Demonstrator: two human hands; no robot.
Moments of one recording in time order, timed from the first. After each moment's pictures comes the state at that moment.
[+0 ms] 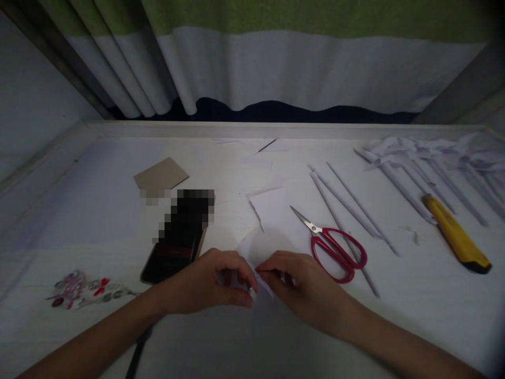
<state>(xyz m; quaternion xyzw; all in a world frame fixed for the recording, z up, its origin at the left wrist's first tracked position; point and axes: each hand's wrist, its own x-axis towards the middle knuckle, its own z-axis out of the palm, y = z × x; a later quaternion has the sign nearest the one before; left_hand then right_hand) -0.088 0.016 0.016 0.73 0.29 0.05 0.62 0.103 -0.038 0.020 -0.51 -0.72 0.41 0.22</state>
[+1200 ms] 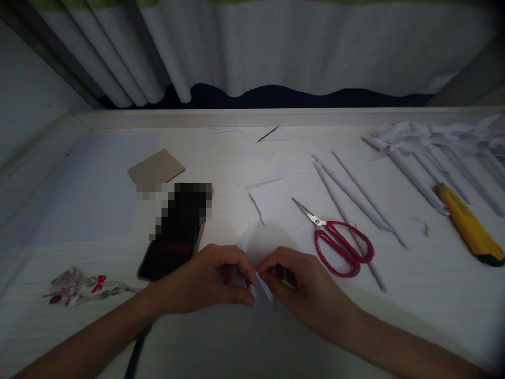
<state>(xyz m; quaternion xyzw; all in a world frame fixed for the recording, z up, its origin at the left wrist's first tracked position) -0.085 0.015 0.018 0.71 0.33 0.03 0.62 0.097 -0.045 0.014 -0.54 -0.66 0.43 0.29</state>
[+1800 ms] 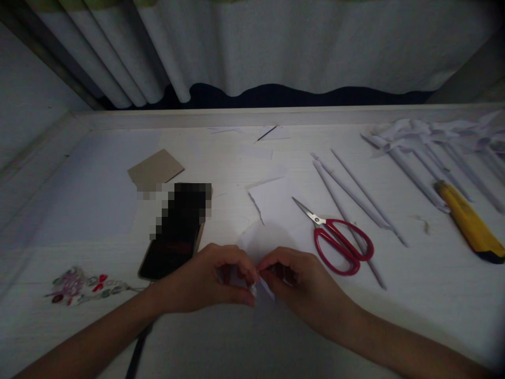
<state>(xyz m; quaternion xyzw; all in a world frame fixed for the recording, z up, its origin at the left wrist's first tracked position) -0.085 0.013 0.018 0.72 0.32 0.04 0.61 0.096 -0.047 0.010 -0.55 -0.64 0.45 0.28</state>
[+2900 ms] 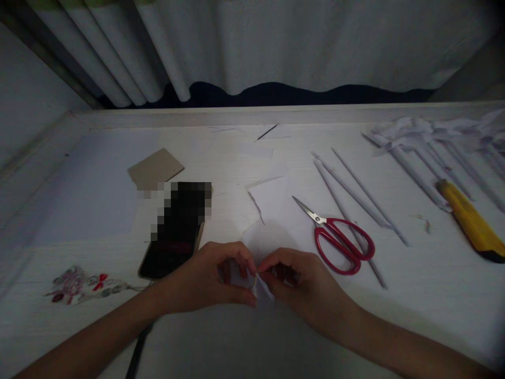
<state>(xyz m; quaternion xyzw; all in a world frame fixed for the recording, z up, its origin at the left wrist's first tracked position) -0.084 0.011 0.018 0.71 0.36 0.03 0.61 0.094 -0.049 0.010 -0.56 -0.62 0.46 0.30</state>
